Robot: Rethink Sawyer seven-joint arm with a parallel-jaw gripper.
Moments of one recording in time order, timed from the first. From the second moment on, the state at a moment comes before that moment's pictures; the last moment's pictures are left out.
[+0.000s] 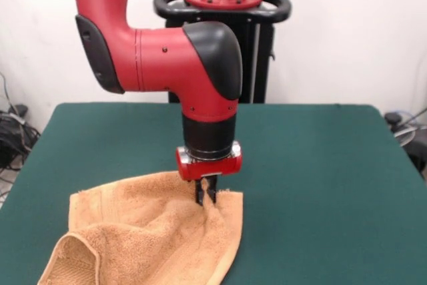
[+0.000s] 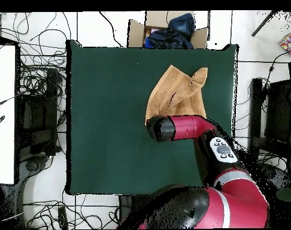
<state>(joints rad) -0.50 -0.41 0.26 1.60 -0.51 0.42 1.55</state>
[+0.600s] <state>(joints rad) -0.43 -0.43 0.22 1.69 -0.47 0.37 1.55</state>
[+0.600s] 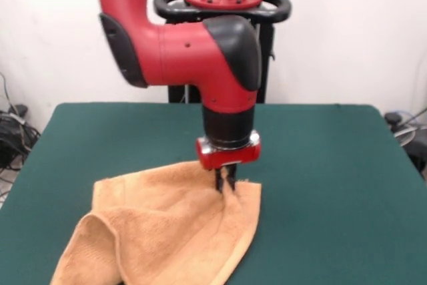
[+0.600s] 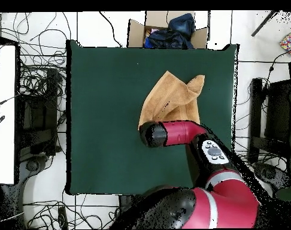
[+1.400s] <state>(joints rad) -0.36 -0.44 0.19 1.99 -0.38 0.23 1.55</state>
